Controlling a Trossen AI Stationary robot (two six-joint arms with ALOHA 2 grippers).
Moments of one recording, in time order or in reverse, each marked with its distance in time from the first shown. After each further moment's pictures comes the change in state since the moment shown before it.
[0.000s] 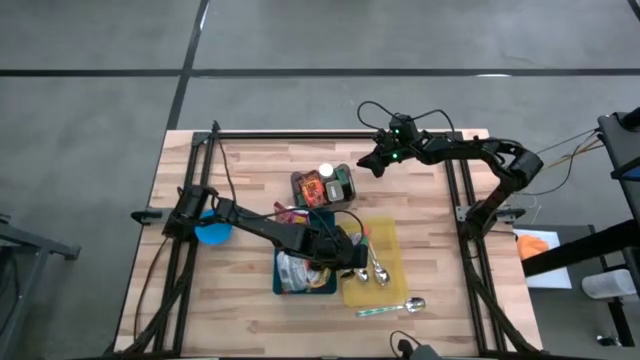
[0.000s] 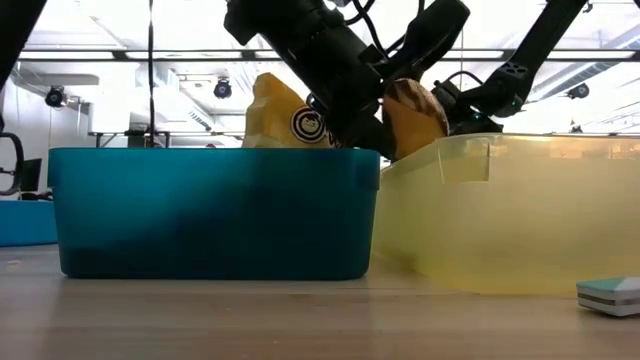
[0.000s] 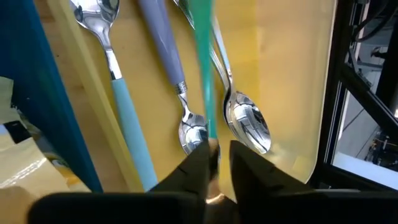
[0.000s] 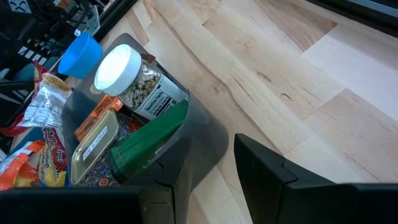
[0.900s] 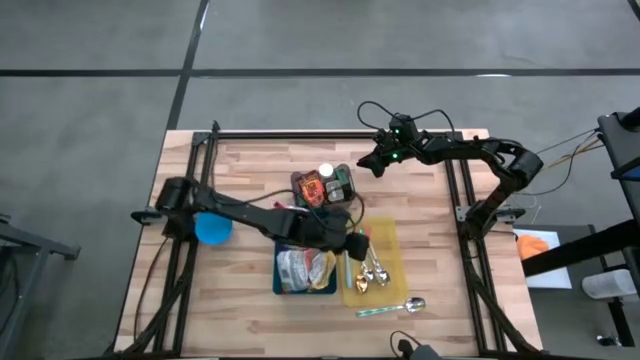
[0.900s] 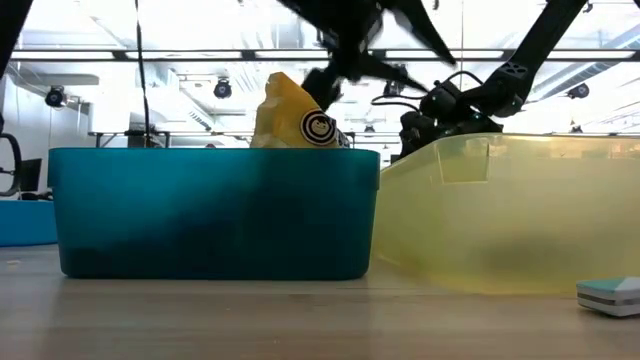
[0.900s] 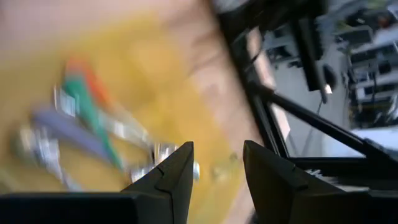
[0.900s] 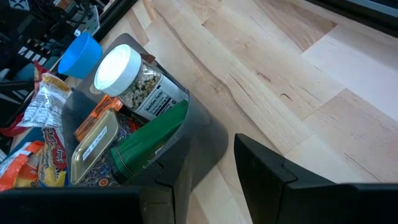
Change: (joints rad) left arm 0.030 -0.150 0.000 0.072 -0.104 0.373; right arm 0.000 0.000 0.000 0.000 0.000 0.000
